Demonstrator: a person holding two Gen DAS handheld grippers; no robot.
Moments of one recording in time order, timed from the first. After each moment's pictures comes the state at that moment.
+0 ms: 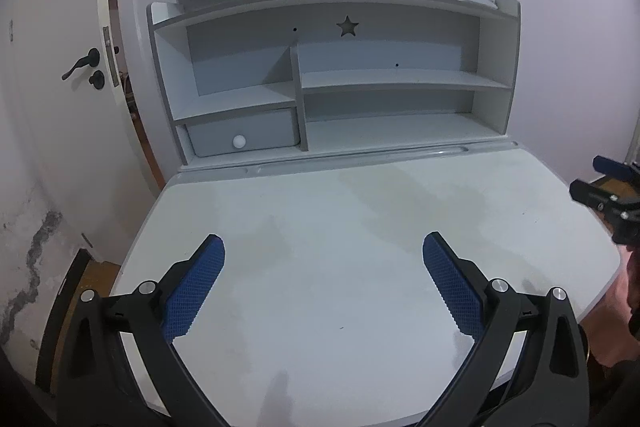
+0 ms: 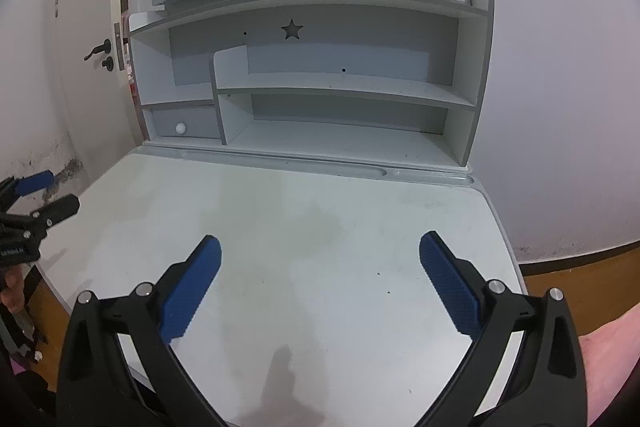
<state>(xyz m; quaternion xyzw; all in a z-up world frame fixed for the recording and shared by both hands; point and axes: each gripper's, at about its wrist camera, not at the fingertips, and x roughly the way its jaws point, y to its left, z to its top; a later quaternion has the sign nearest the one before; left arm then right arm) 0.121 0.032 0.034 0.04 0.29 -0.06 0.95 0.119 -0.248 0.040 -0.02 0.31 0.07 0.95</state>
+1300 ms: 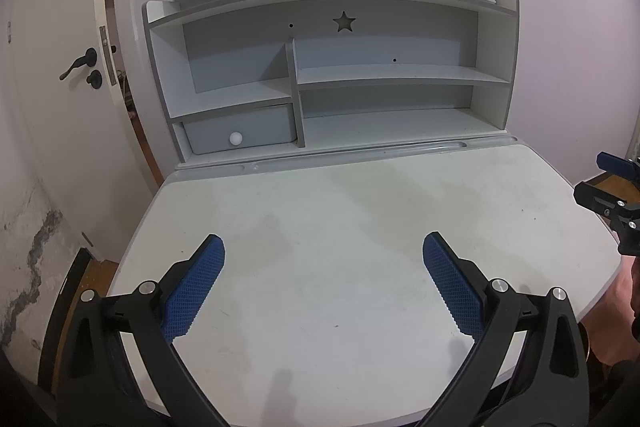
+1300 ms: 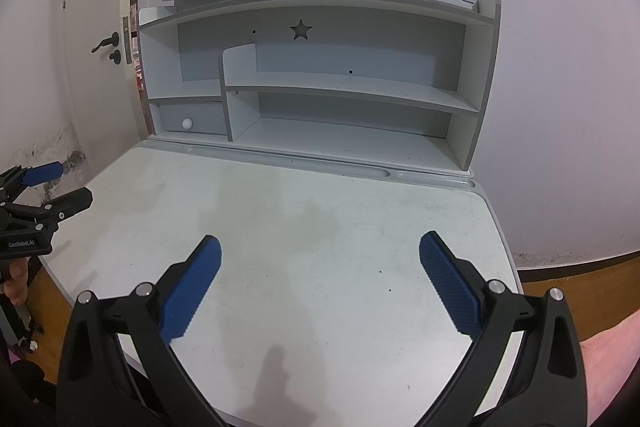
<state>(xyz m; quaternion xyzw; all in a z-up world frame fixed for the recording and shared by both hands) 0.122 0.025 0.030 0.05 0.30 -0.06 0.95 0.112 -0.242 0.042 -0.04 0.30 0.07 0.95</state>
